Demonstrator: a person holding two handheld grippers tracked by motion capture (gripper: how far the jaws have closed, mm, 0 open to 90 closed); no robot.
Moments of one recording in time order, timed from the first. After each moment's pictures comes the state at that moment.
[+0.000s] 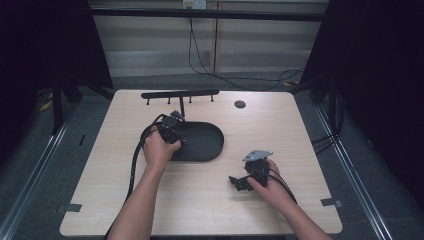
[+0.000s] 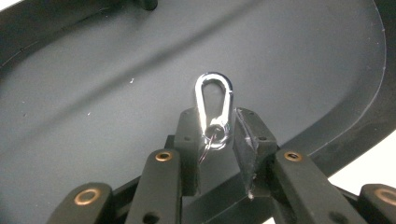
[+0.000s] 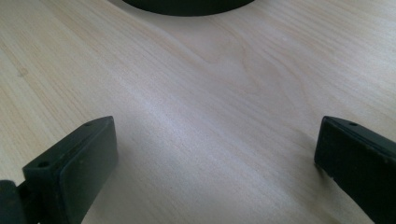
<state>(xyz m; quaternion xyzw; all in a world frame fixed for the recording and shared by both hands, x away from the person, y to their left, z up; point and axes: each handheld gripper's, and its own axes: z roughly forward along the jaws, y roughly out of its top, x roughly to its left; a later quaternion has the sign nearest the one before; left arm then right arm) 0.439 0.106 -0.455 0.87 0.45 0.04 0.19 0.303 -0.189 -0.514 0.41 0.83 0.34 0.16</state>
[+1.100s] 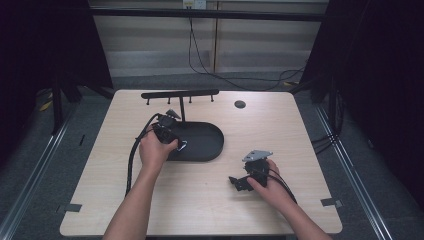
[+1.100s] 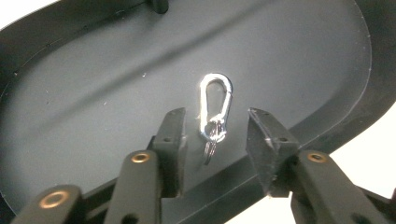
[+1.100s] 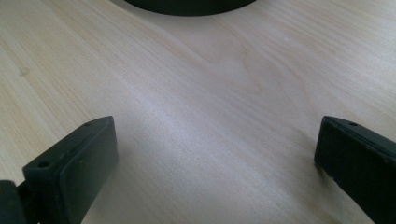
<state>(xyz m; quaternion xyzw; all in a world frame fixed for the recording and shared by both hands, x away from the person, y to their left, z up) 0.431 0.116 -0.443 0.86 0.46 0.04 0.21 0.303 -0.188 -0.514 0.41 0.83 0.34 0.15</state>
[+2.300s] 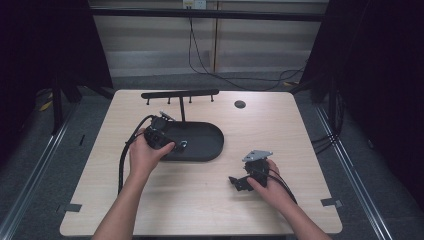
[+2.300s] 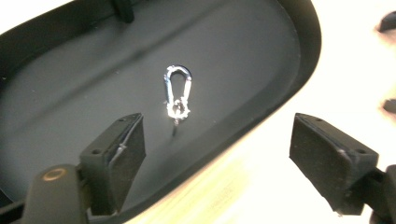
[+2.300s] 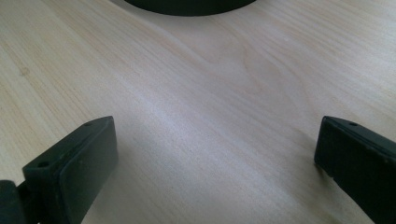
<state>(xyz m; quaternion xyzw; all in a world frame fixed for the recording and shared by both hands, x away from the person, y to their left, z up) 0.401 0.135 -0.419 0.88 0.40 0.02 0.27 0.303 -0.188 -0.514 0.41 0.83 0.34 0.15</state>
